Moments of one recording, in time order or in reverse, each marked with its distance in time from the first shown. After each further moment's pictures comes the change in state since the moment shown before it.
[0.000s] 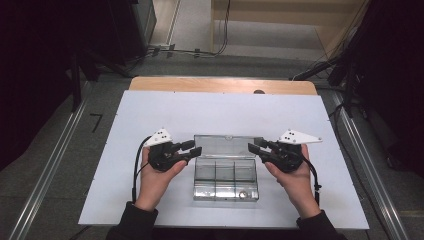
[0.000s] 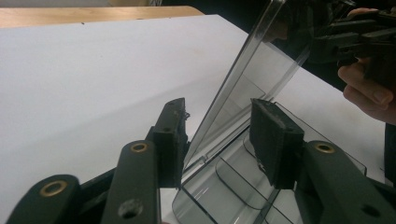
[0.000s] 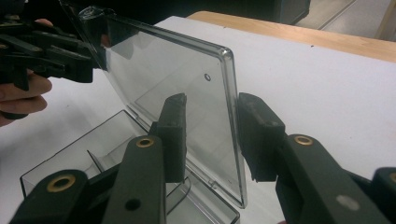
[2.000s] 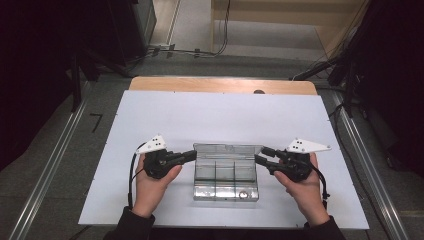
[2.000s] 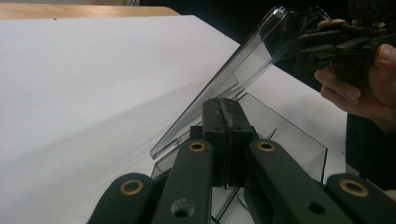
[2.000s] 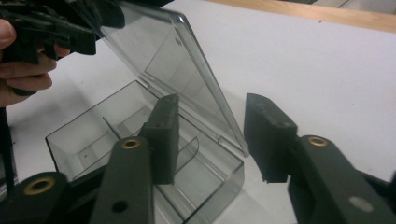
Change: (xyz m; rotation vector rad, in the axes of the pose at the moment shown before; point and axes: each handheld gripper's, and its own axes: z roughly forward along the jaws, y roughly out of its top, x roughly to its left) left arm -0.003 -0.011 -0.012 -0.014 -0.101 -0.002; right arm -0.002 -0.019 -0.024 0.052 0.041 0.011
